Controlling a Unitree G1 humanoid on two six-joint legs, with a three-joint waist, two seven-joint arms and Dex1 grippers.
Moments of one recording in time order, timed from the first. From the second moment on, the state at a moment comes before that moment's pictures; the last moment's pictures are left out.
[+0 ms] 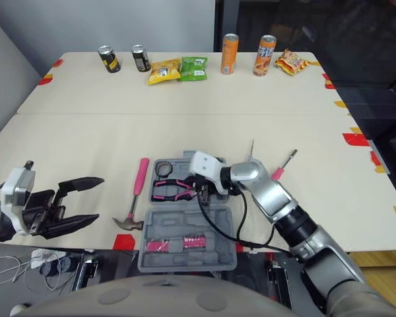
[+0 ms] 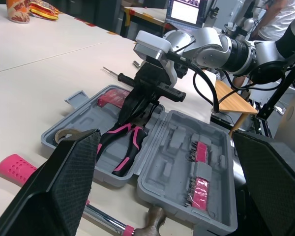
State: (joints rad) left arm 0.28 0.73 0.37 -0.13 -0.75 0.24 -1.51; right arm -0.38 -0.45 0.53 -0.03 0.07 0.44 0.95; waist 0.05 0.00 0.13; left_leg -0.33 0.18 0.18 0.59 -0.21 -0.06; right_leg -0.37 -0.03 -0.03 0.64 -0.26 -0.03
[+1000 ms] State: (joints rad) left arm 0.31 0.61 0.34 -0.17 -0.67 0.27 -1.14; right arm -0.05 -0.47 0.13 -0.19 0.39 0.25 0.95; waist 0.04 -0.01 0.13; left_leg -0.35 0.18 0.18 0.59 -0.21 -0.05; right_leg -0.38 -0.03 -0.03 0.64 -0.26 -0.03
